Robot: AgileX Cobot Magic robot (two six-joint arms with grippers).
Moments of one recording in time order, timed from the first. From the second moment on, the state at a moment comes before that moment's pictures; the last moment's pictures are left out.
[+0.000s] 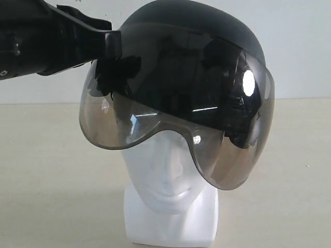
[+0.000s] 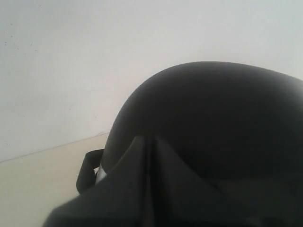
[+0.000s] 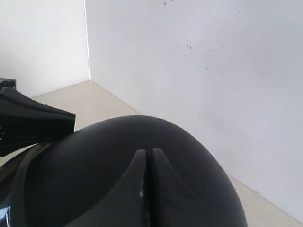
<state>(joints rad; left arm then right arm) -0.69 1.17 -0.90 -1.71 -0.27 1.57 0.38 1.06 -1.14 0.93 0.55 -0.99</state>
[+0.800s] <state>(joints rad) -0.69 1.15 -0.83 -1.71 -0.30 1.54 0.38 1.12 -1.19 0.74 0.64 -0.71</state>
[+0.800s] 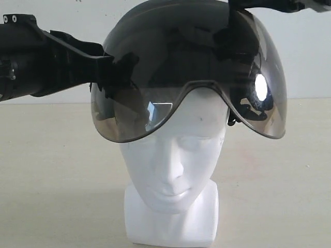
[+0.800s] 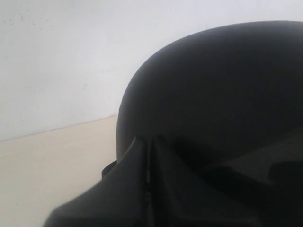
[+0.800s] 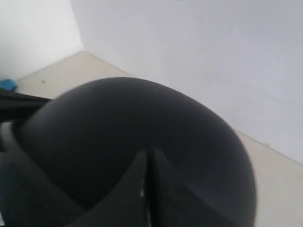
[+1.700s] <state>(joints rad) -0.69 1.15 -0.83 -1.71 -0.29 1.53 0.38 1.12 -1.21 0.87 0.97 -0.84</state>
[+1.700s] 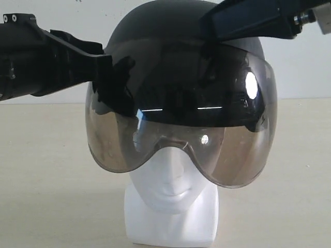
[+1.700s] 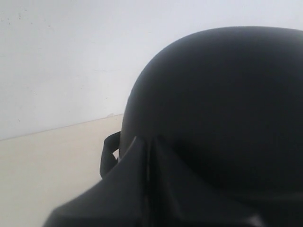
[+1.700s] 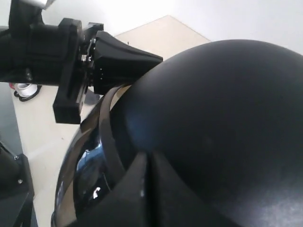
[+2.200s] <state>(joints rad) -0.69 1.15 -0.83 -1.71 -0.29 1.52 0.38 1.13 -1.21 0.88 1.04 -0.84</state>
